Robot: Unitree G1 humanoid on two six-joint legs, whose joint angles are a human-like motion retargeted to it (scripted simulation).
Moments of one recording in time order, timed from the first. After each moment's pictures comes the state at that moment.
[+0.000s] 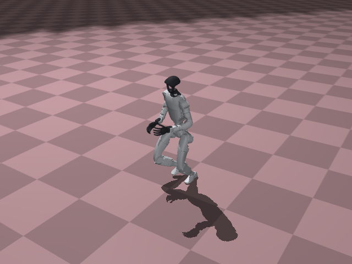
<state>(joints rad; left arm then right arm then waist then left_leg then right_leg) -0.03 0.36 -0.23 -0.08 -0.20 -0.31 0.43 0.16 -0.40 0.50 0.42 0.23 -0.37 -0.43 -0.13 -0.20 0.06 -0.37 -0.06 0.30 1.07 -0.83 0.16 -0.70 -0.26 -0.11 1.65 -0.64 -0.16</state>
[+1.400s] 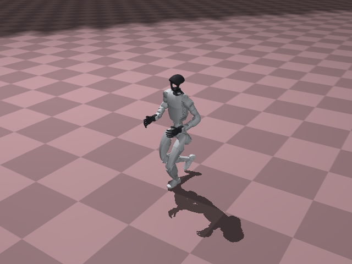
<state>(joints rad) 0.34 0.37 -0.18 -0.17 -0.32 -0.34 0.26 0.15 -0.43 0.45 0.04 0.49 -0.41 -0.30 0.02 -0.18 0.03 -0.65 -0.09 0.34 1.09 -0.65 0.23 -0.24 -0.31 -0.16 1.47 -0.31 0.07</state>
